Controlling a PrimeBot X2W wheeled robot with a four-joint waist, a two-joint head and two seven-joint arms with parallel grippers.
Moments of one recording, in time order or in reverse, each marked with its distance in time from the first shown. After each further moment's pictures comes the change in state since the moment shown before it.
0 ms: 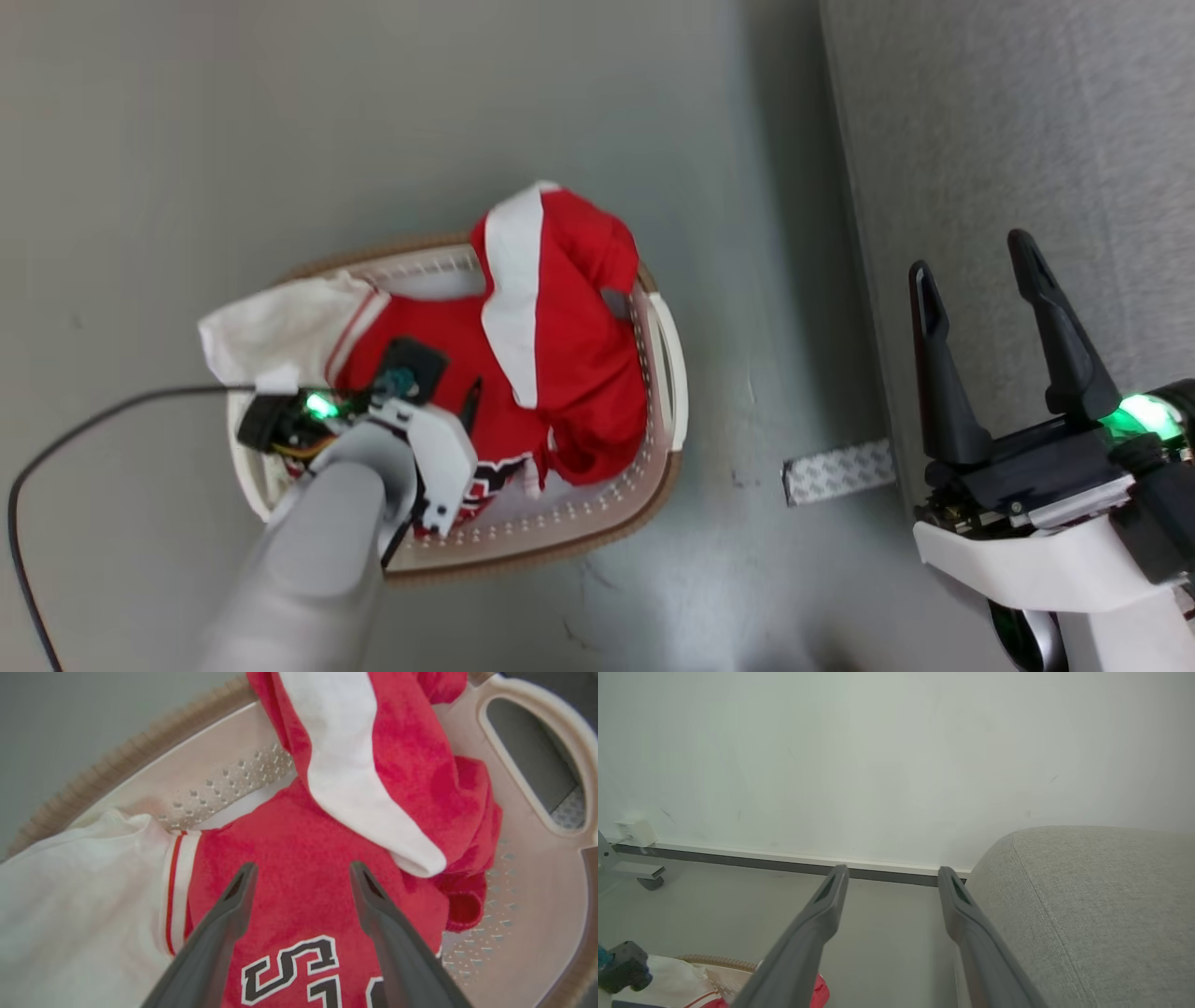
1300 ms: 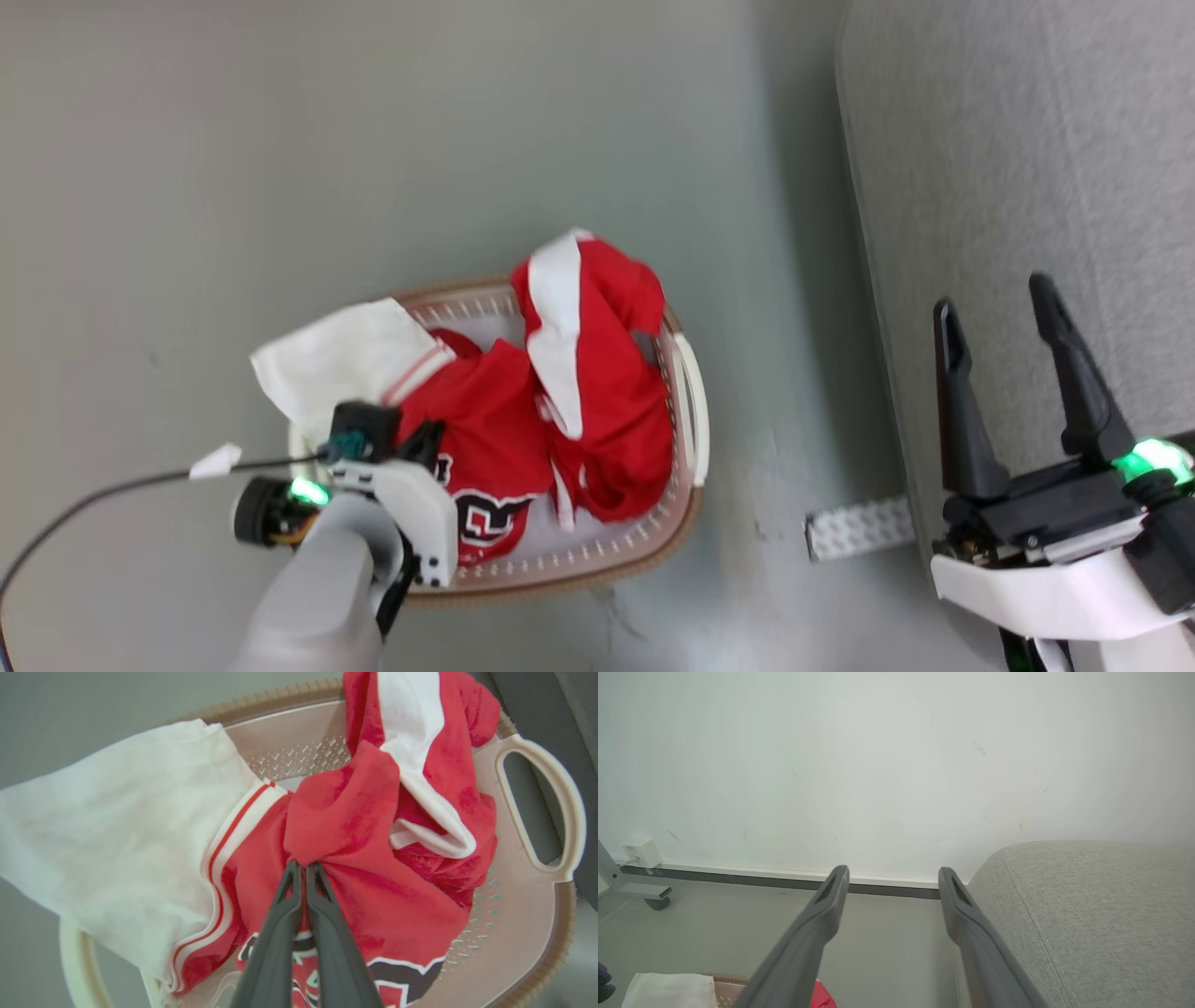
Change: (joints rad) left arm -0.009 -0.029 0.045 0.231 -0.187 0.003 -0.169; right arm 0.073 0.001 -0.034 -0.022 0.017 0.000 0.000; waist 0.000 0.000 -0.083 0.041
